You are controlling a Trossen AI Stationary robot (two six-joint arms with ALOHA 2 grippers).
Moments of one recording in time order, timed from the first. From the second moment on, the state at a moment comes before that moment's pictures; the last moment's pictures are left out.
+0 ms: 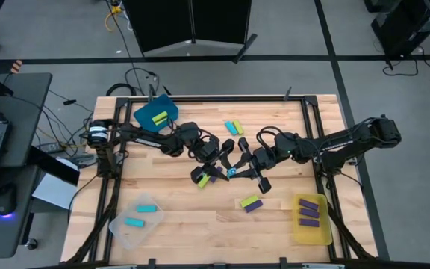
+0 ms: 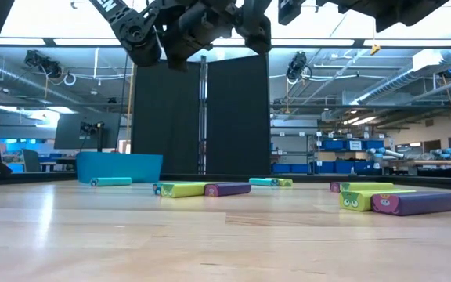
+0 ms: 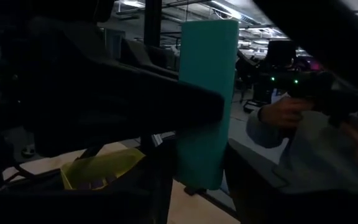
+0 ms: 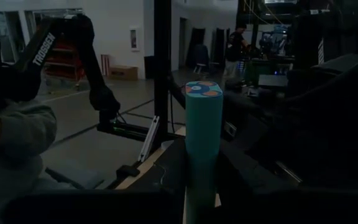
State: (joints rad) left arm 0.10 1.82 1.03 1.01 0.87 -0.21; right arm 0.07 1.32 0.71 0.65 -0.32 -0.02
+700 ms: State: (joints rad) left arm 0.09 1.82 1.04 1.01 0.85 -0.16; right arm 0.07 1.31 0.71 0.64 -0.26 0.00
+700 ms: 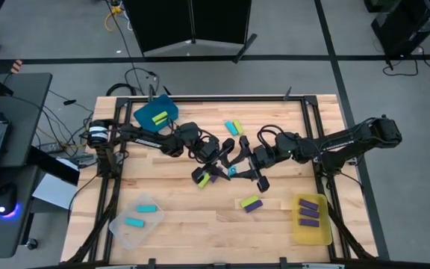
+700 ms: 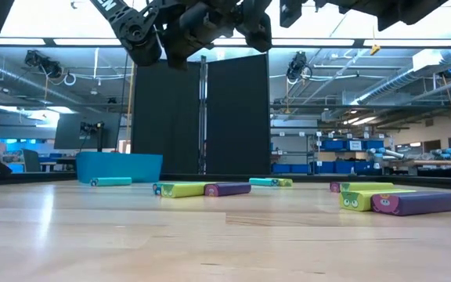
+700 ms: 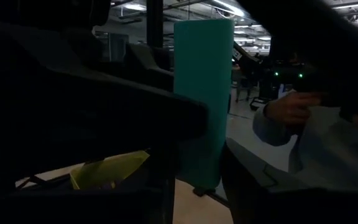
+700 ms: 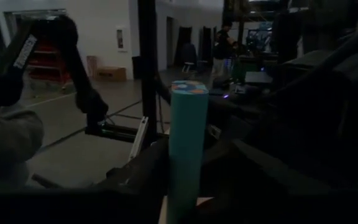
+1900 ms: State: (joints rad) left arm 0.18 1.53 1.04 0.23 0.56 0.29; right arm 0.07 1.01 0.71 0.10 0.19 -0.04
